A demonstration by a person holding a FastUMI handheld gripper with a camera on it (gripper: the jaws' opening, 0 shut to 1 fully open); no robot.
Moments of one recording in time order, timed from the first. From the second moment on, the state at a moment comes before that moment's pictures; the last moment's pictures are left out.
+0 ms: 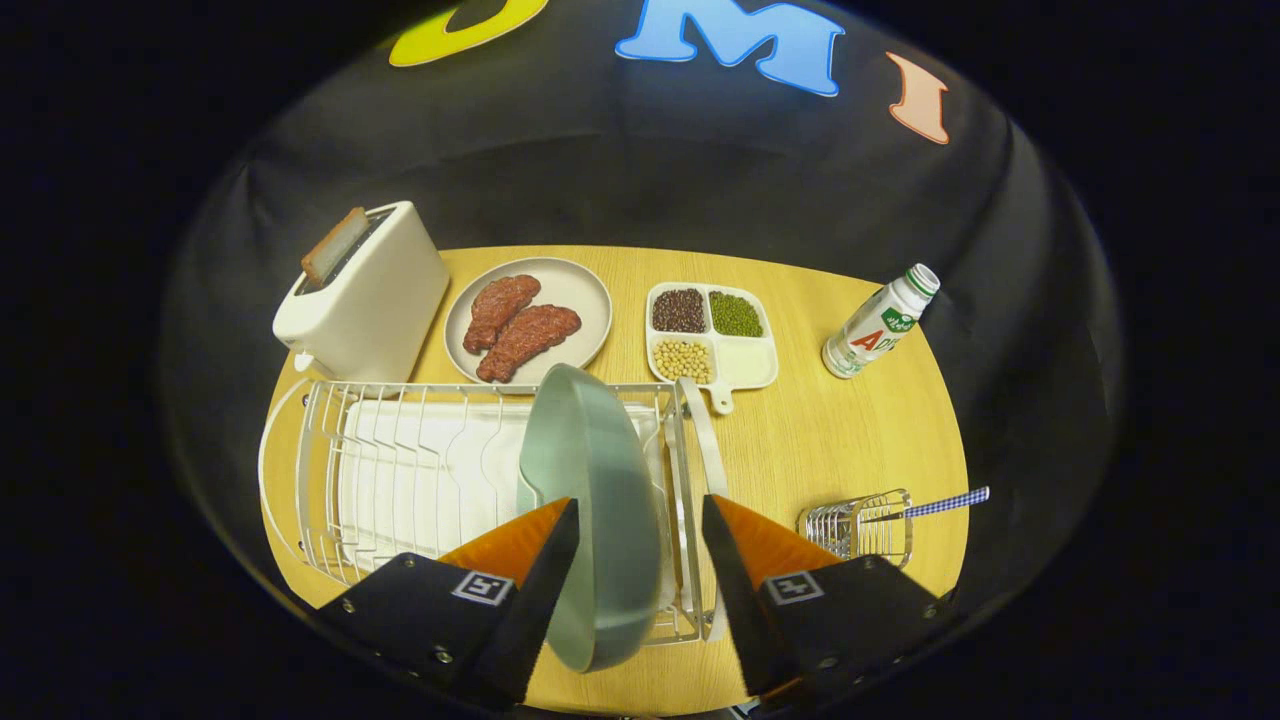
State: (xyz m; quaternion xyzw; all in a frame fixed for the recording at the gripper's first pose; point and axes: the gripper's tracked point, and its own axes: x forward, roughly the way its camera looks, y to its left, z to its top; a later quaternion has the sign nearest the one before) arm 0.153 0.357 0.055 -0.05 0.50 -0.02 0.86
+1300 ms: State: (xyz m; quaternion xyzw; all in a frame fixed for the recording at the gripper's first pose) arm 0.110 0.310 0.145 -0.02 0.46 0.02 0.89
